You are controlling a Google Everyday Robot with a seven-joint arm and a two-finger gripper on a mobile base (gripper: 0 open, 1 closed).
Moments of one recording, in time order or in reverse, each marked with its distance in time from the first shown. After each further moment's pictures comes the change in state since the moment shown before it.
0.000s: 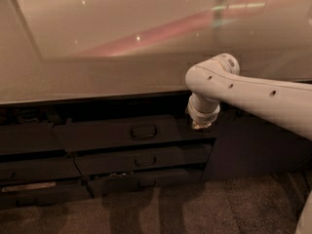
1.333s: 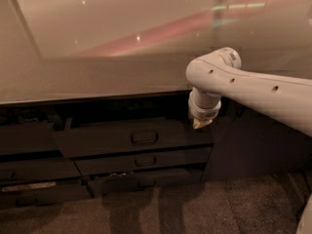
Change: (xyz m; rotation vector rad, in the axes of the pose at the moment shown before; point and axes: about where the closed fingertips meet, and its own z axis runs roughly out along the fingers) arm 0.002 -0.003 -0.015 -0.008 -0.001 0.003
